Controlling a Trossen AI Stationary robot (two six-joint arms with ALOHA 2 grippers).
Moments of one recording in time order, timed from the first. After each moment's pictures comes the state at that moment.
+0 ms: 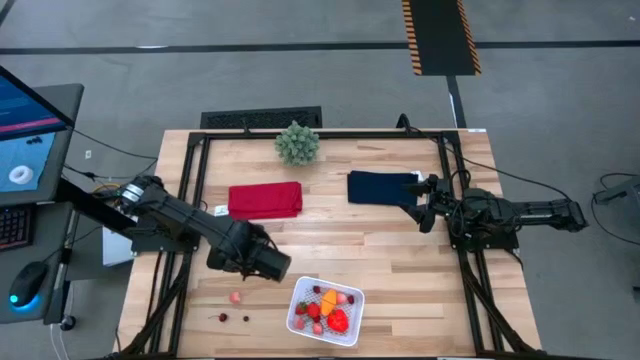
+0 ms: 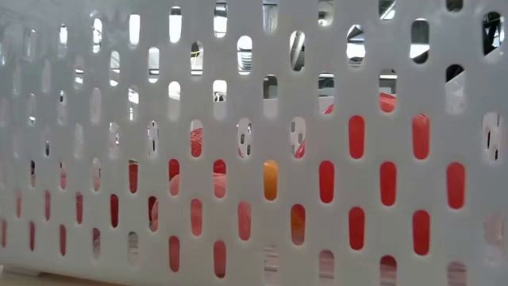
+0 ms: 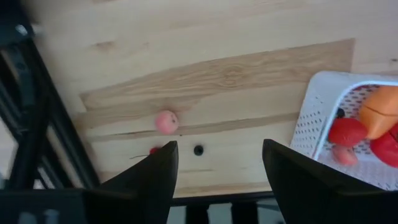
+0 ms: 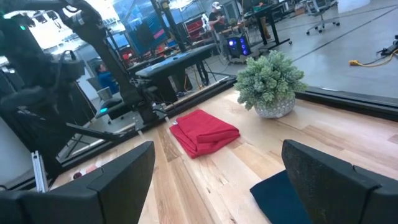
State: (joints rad) left arm -0.42 1.73 1.68 -1.51 0.11 -1.84; right arm 0.01 0.08 0.01 0.04 0.29 0.35
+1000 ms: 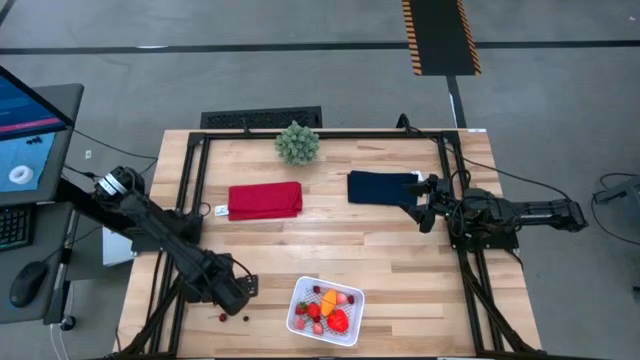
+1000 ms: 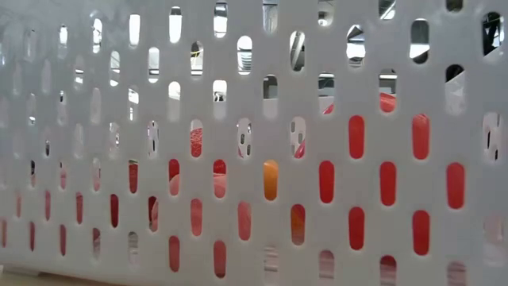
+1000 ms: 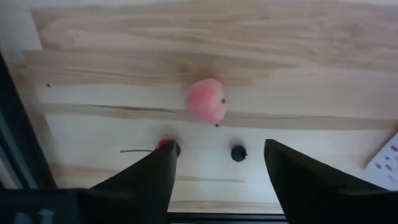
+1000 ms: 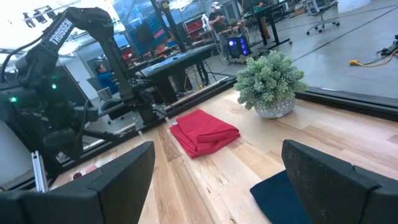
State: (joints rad) left arm -0.72 1.48 0.99 -0.89 0.11 -2.38; right arm 0.01 0.08 0.01 0.04 0.29 0.35
